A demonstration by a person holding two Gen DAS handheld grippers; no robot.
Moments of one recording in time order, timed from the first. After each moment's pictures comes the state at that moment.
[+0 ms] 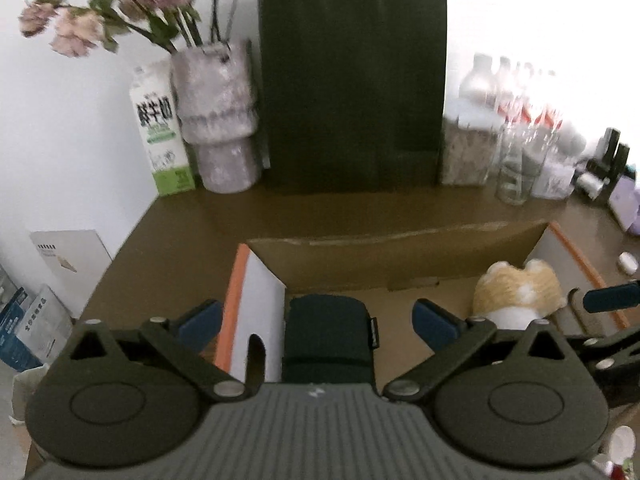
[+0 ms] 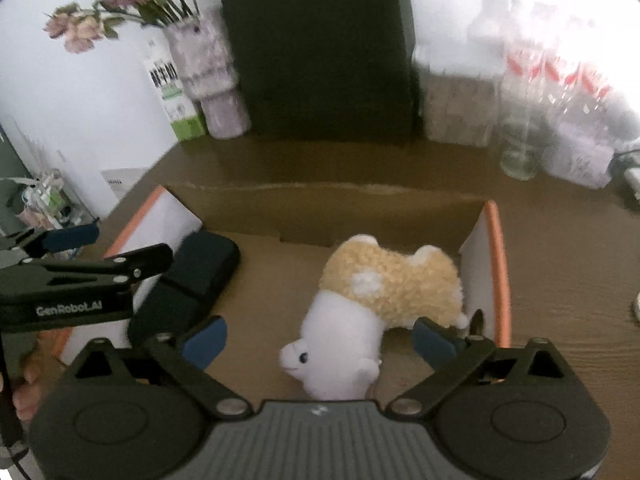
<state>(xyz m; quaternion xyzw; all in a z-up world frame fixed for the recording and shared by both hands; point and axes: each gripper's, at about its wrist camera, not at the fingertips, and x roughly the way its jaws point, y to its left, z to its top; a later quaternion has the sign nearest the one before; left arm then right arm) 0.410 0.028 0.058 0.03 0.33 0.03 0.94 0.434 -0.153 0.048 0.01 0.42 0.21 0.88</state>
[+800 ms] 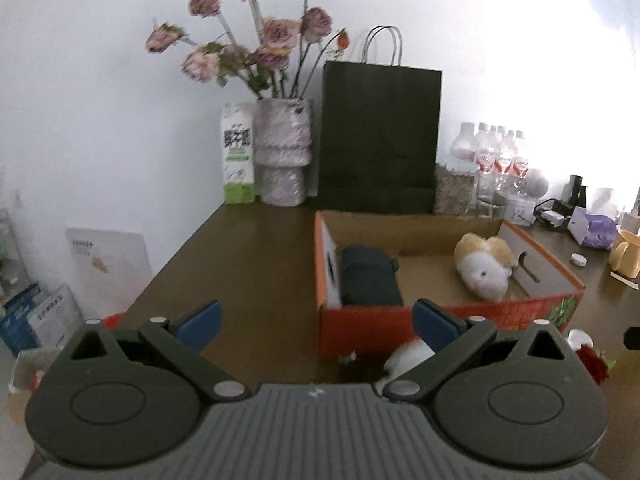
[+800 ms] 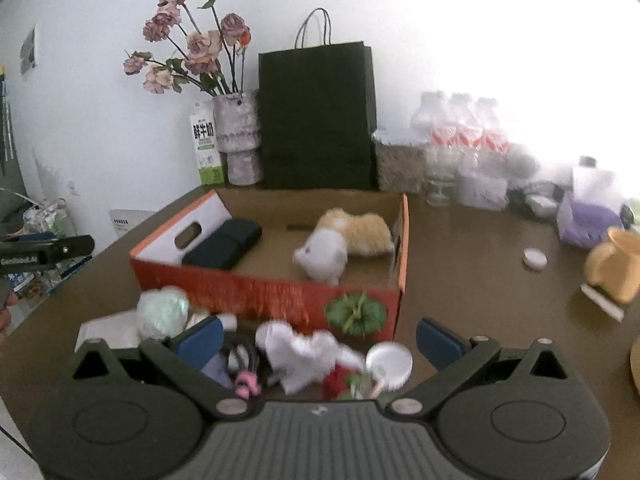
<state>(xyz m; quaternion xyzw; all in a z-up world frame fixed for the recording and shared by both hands) 0.197 0.084 0.051 -0.02 0.23 0.04 0.97 0.195 -0.223 0.042 -0.01 0.29 0.17 0.94</state>
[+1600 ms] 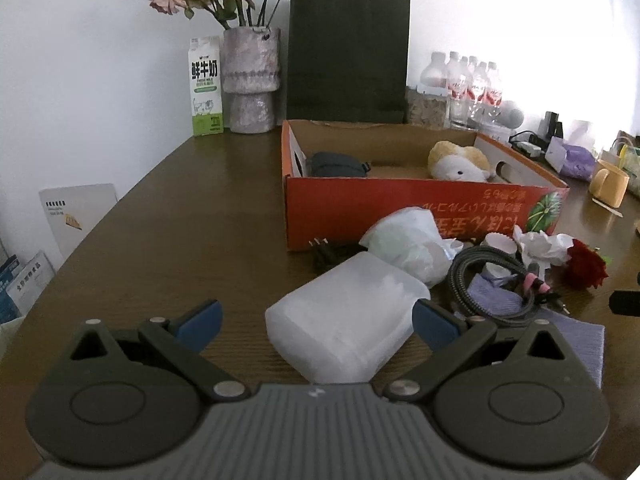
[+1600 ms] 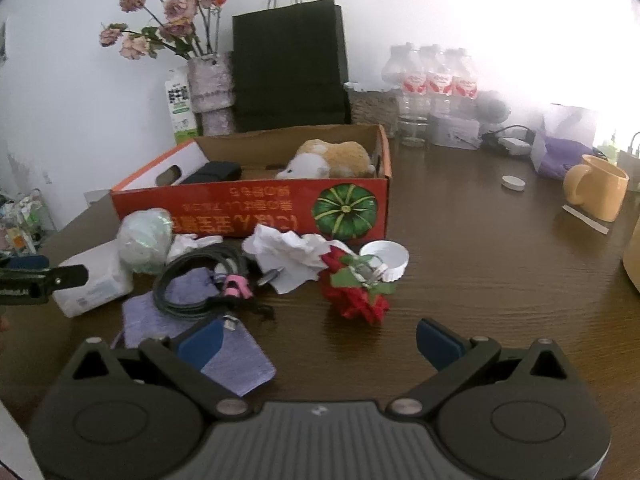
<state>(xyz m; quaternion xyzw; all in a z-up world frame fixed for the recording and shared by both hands) 0.182 0.073 -0.017 0.00 0.29 -0.01 0.96 0.168 -0.218 -0.015 0.00 0.32 0.12 0.94</state>
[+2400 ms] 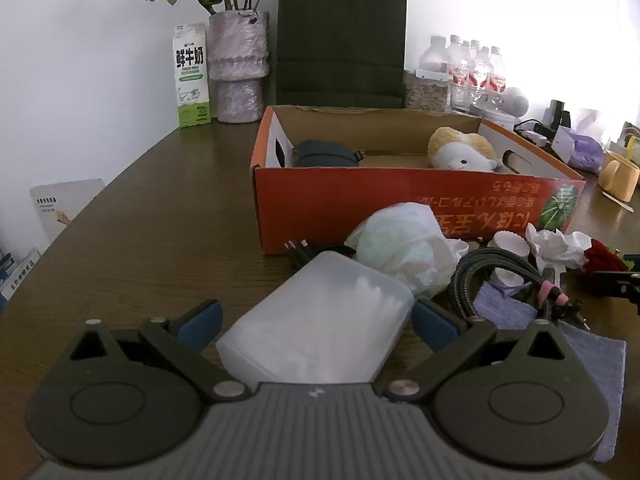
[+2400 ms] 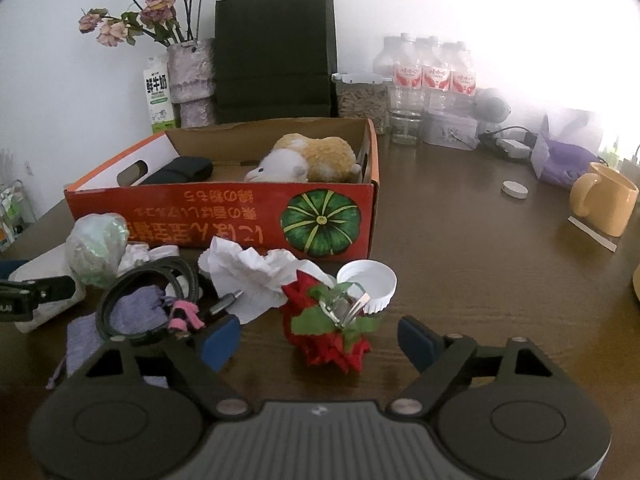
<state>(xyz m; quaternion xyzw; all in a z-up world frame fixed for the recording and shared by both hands) 0.217 0.056 -0.033 0.00 0.31 -0.01 0.95 0.217 -0.214 -0.030 -0.02 0.32 0.11 0.94</state>
